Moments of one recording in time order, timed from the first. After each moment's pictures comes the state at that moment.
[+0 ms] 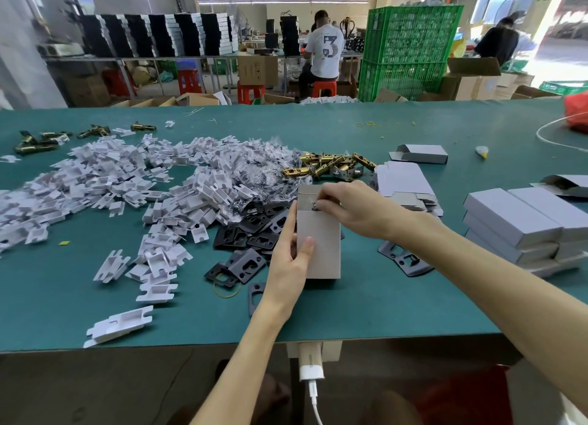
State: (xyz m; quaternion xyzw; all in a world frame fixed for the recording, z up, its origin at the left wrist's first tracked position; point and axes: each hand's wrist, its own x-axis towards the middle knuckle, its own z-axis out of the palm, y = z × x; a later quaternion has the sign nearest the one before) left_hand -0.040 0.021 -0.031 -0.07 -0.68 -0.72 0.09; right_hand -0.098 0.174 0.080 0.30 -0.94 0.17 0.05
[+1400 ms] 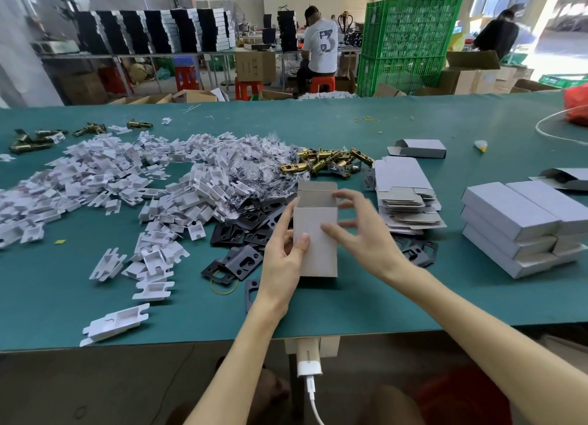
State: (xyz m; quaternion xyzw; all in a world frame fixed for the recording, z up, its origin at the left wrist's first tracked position) left_hand -0.039 0.018 -0.031 -0.07 -0.66 -0.75 0.09; right_hand -0.061 0.182 0.016 0.16 -0.84 0.50 0.10
